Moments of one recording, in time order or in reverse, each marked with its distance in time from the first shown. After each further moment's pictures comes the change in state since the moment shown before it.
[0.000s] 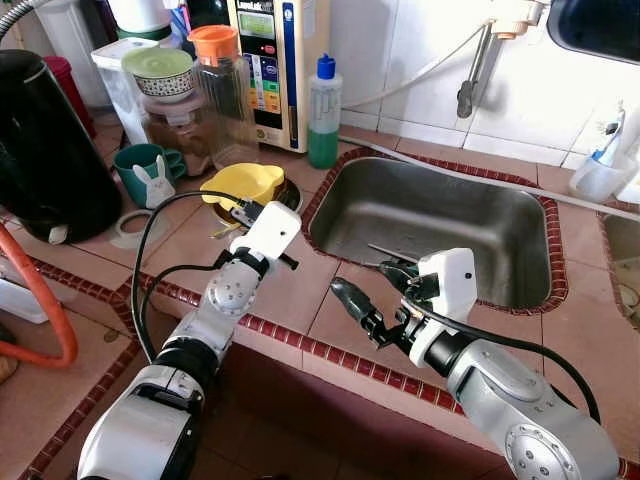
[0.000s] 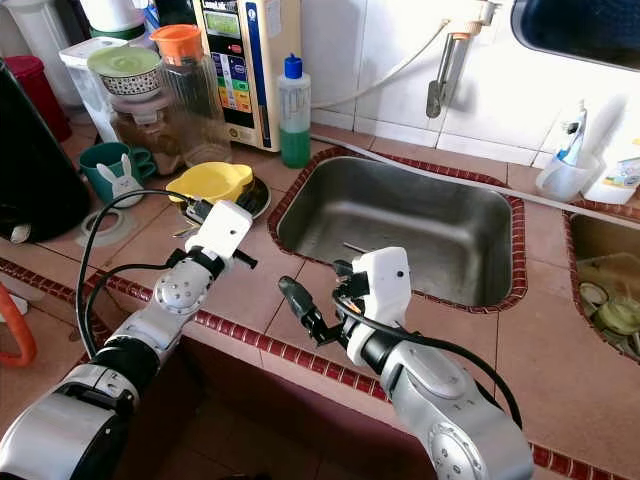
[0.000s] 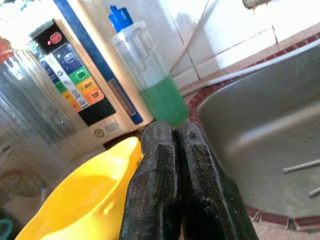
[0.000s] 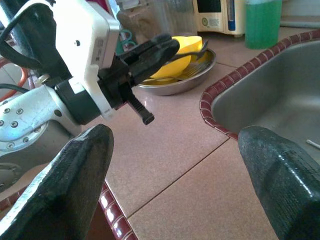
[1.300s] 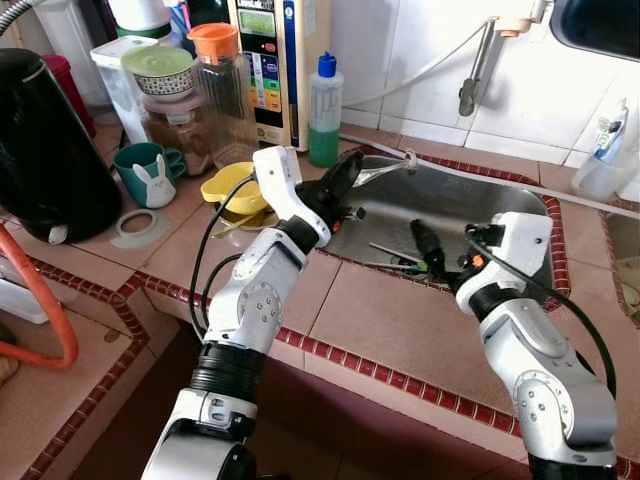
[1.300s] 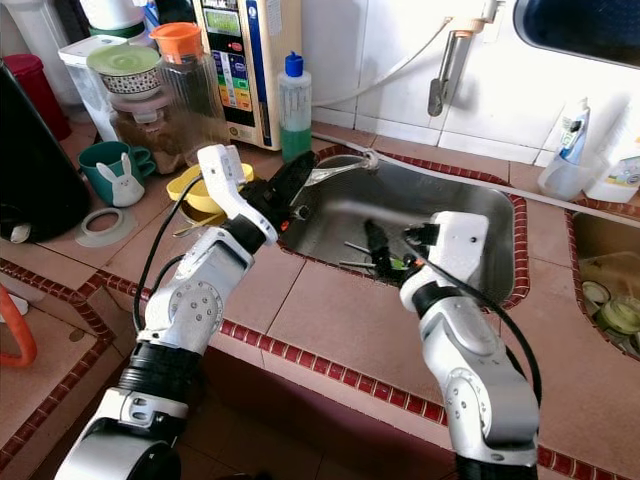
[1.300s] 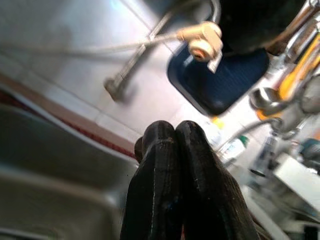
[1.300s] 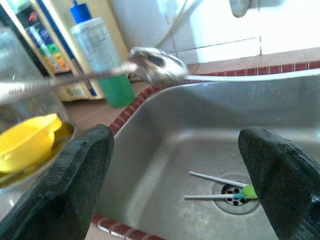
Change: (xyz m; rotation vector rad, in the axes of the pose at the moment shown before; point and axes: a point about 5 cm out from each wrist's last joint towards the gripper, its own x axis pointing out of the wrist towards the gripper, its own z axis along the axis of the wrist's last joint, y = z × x) left arm 0.011 -0.030 0.091 -1.287 -0.130 -0.367; right arm 0.010 -0.079 0.028 0.156 -0.244 -0.470
